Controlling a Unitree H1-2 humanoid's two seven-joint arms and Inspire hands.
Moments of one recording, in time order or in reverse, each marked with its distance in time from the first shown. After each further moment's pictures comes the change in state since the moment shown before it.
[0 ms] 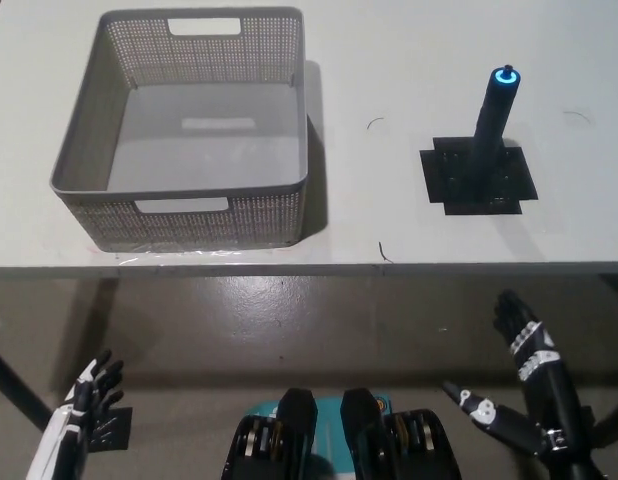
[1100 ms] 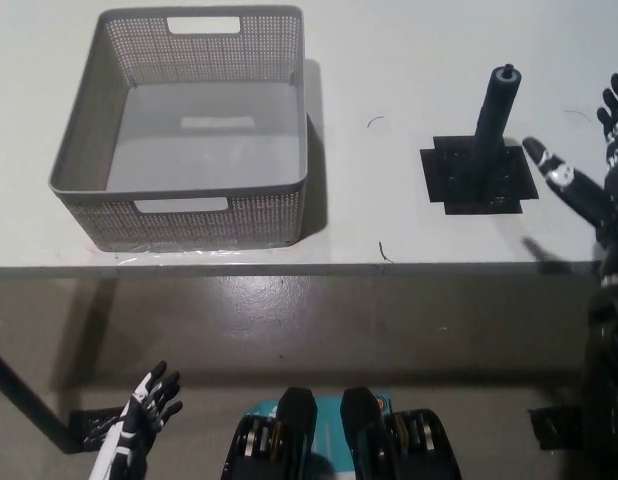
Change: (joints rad) left_arm 0.051 -0.118 -0.060 -0.021 -0.003 -0.063 -0.013; right_arm -0.589 -0.049 -0.249 0.276 -0.037 0.173 -0.167
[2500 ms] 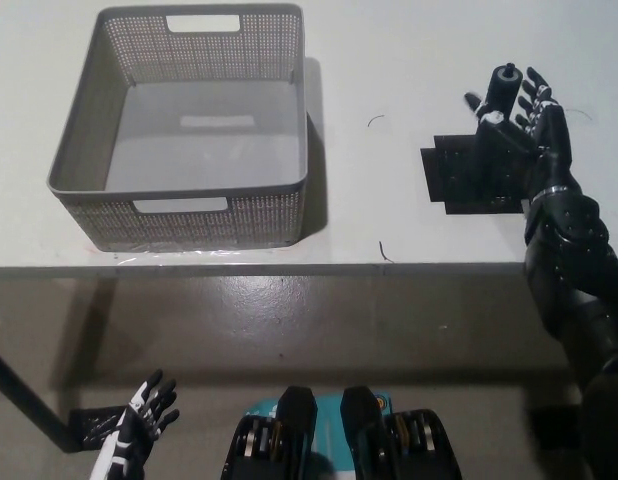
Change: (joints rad) left_arm 0.016 0.000 0.002 0.015 -0.011 -0.024 -0.003; right_arm -0.462 -0.059 0.004 0.997 0.038 -0.140 -0.050
